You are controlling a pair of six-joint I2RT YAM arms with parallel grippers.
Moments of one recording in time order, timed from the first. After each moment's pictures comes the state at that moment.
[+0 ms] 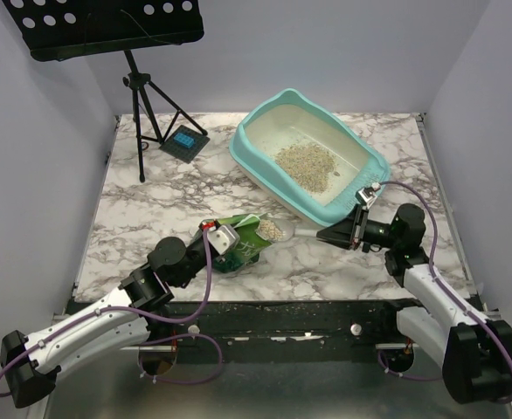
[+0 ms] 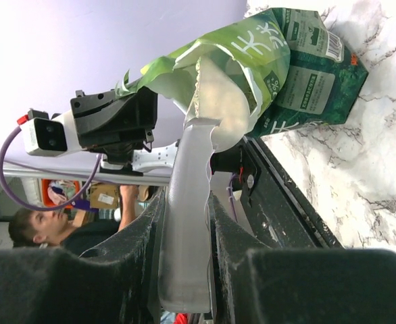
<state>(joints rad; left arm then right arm) -0.94 0.58 0.42 0.13 -0.10 0.28 0.12 0.94 0.31 0.50 -1.12 1.22</state>
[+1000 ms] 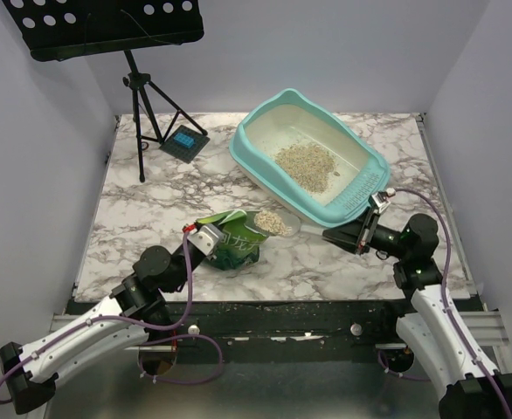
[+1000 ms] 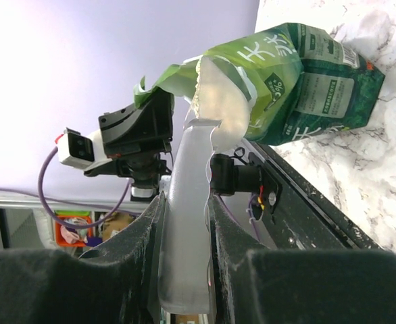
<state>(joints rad) -0.94 0.44 0.38 0.15 -0.22 0.28 0.10 0.63 0.31 0.25 -1.00 1.32</state>
